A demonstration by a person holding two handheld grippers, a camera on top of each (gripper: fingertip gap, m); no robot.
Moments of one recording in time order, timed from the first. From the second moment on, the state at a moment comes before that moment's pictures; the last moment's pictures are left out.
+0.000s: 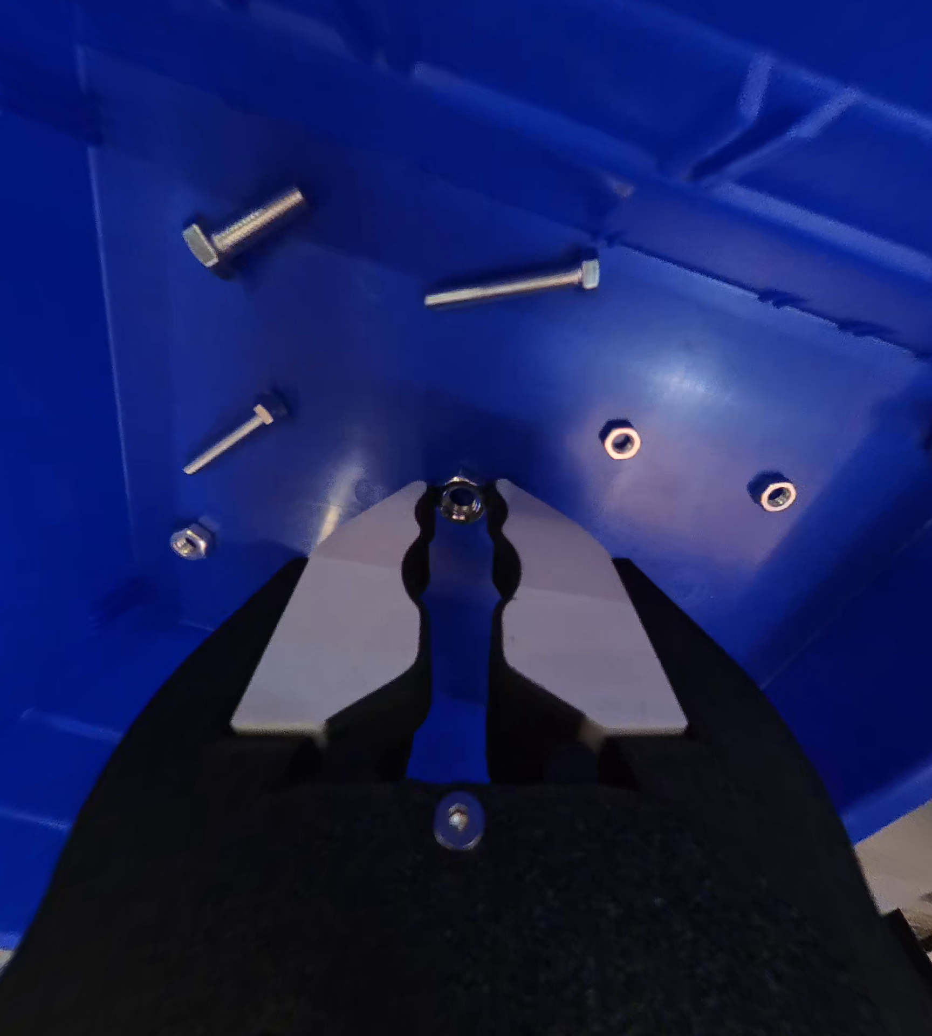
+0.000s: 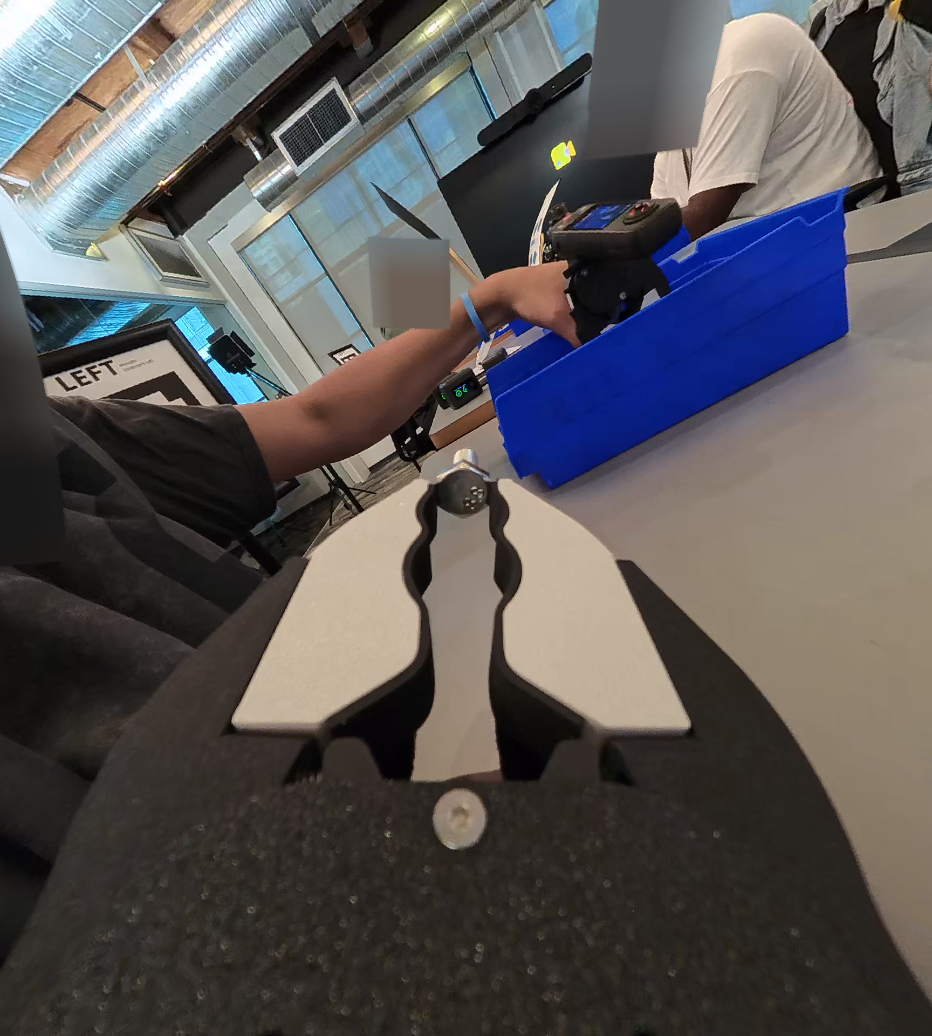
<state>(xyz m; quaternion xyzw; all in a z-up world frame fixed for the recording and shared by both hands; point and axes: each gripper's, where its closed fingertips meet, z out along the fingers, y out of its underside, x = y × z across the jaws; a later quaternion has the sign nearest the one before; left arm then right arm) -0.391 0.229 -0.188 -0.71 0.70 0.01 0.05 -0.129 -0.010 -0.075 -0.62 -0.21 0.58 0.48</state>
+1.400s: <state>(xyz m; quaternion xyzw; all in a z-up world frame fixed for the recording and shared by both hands) -0.139 -0.001 -0.038 -0.61 0.31 -0.73 0.06 -0.123 -0.014 -0.046 -0.56 -0.33 0.41 0.64</state>
